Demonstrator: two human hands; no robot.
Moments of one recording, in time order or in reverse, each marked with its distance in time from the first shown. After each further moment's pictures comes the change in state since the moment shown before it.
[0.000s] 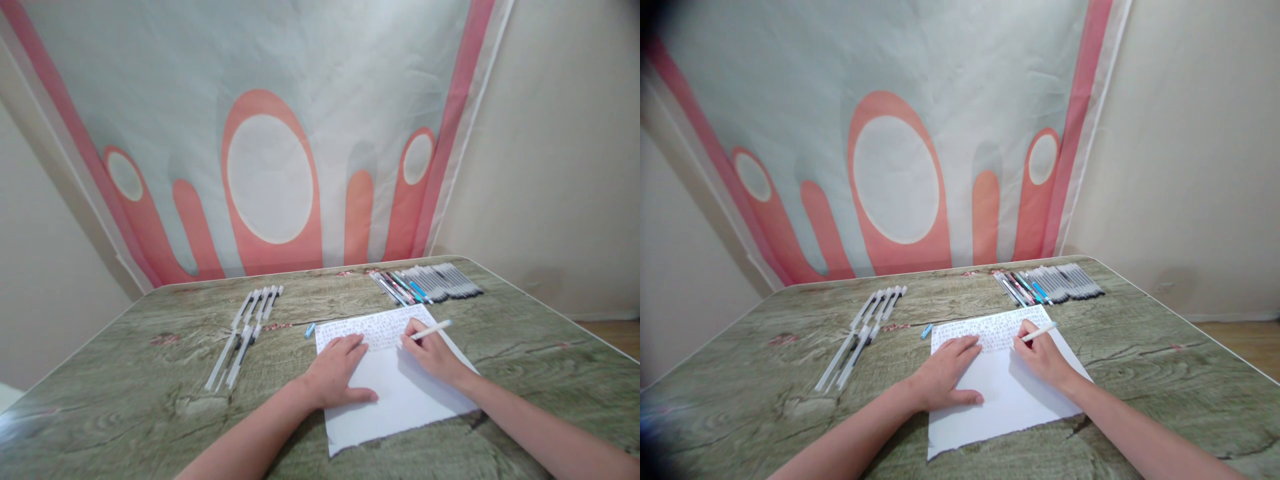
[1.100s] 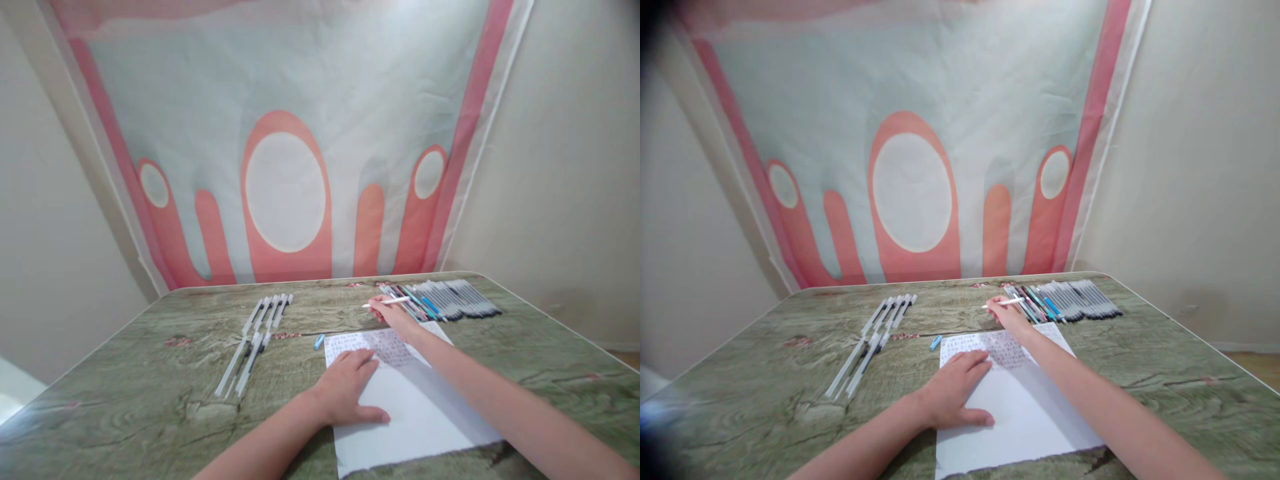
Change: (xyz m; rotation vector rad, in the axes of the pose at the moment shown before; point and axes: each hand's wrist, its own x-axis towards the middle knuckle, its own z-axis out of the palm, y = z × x) left_hand -0.004 0.005 -0.001 0.016 0.047 -0.007; right_hand 0.106 -0.020 0.052 0.454 -0.040 0.163
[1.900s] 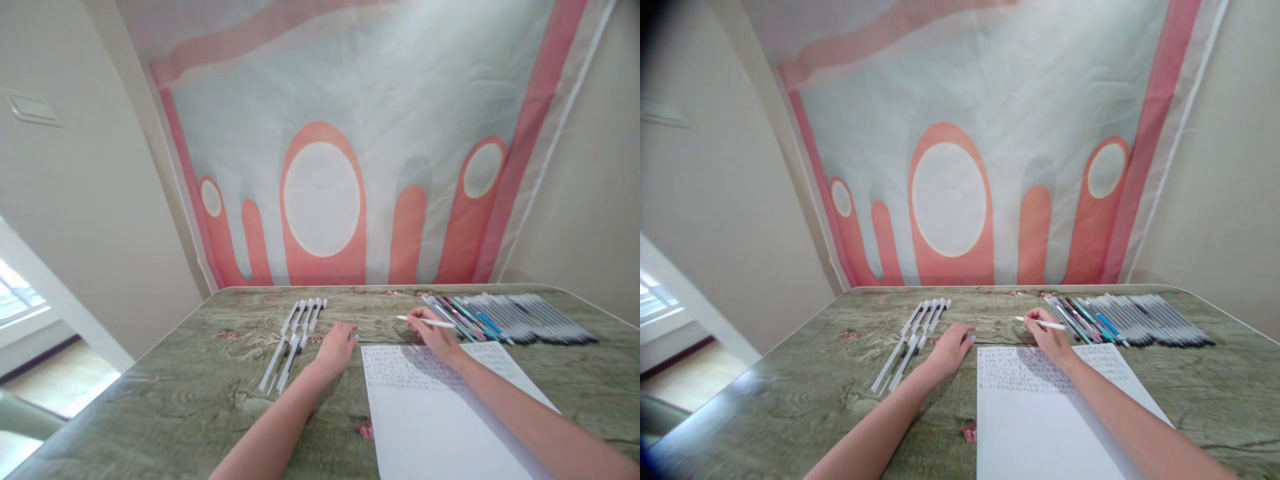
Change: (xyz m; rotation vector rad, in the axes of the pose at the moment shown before) left_hand -0.012 -0.097 -0.019 -0.166 0.319 -0.553; right_hand 0.002 0.025 0.012 -0.227 0.023 -0.227
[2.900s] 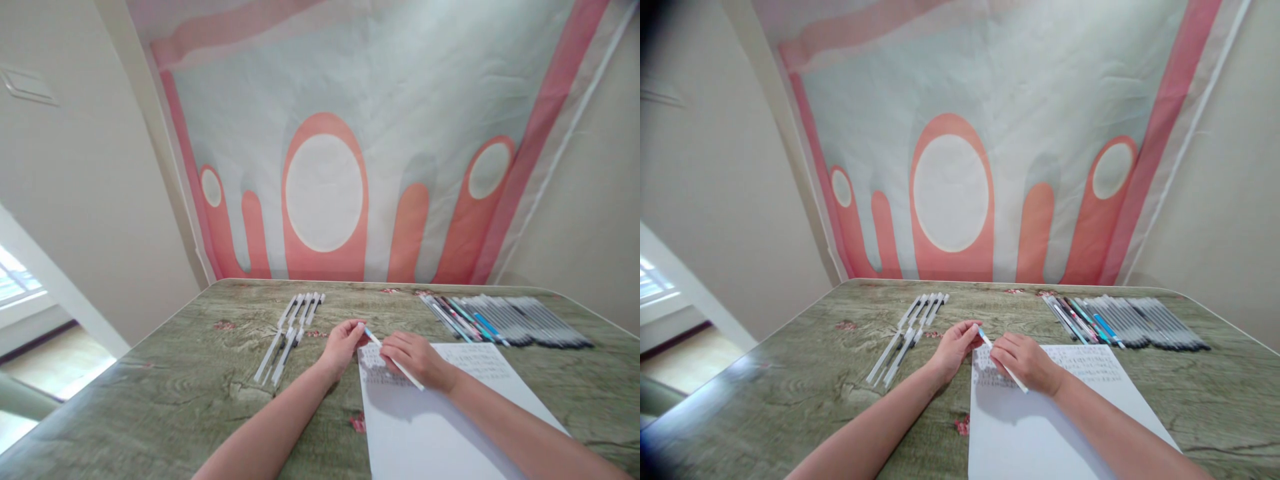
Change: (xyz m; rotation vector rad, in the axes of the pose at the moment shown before) left_hand 0.003 0.014 0.035 -1.307 0.064 -0.290; right_hand -0.032 -0.038 0.019 -0.611 -0.257 -1.138
